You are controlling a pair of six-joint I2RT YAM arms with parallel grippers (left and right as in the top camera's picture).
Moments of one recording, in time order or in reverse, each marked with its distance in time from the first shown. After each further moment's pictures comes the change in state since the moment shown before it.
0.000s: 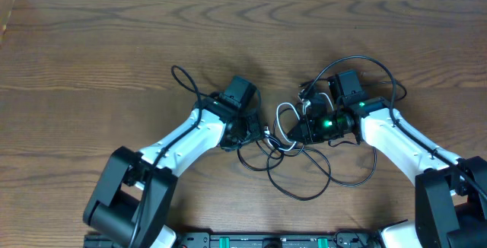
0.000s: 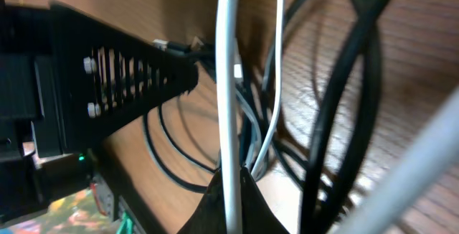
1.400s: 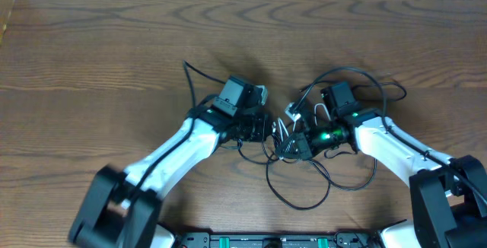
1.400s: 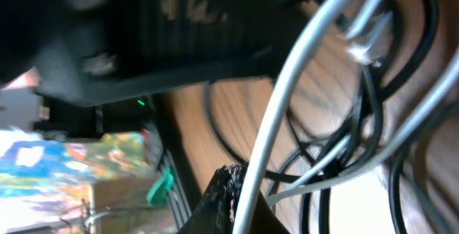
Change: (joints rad) left arm -0.005 -0.127 -0.063 0.214 0.221 0.366; right arm 0.034 0.000 -0.086 0.070 -0.289 -0.175
